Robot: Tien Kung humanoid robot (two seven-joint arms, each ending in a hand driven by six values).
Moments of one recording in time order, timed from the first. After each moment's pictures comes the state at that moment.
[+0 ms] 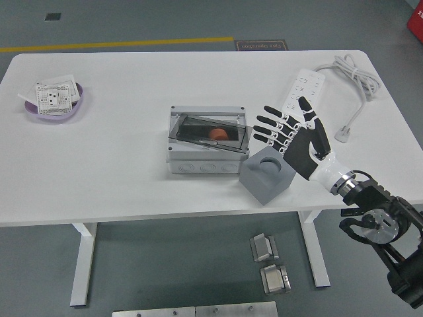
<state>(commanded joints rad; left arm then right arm) 0.04 0.29 -0.51 -0.25 0.23 0.08 0.19 0.19 -0.35 1.14 1.40 -0.48 0.23 0.02</state>
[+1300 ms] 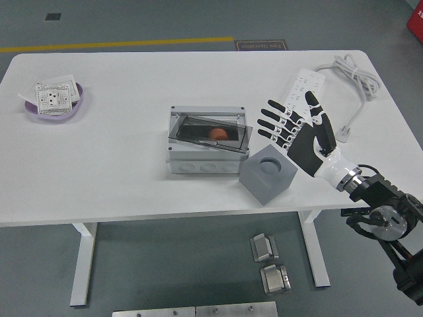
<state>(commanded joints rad) 0.05 0.29 -0.49 -0.24 0.23 0.10 0.21 0.19 -0.36 1.19 1.42 -0.53 0.26 0.00</state>
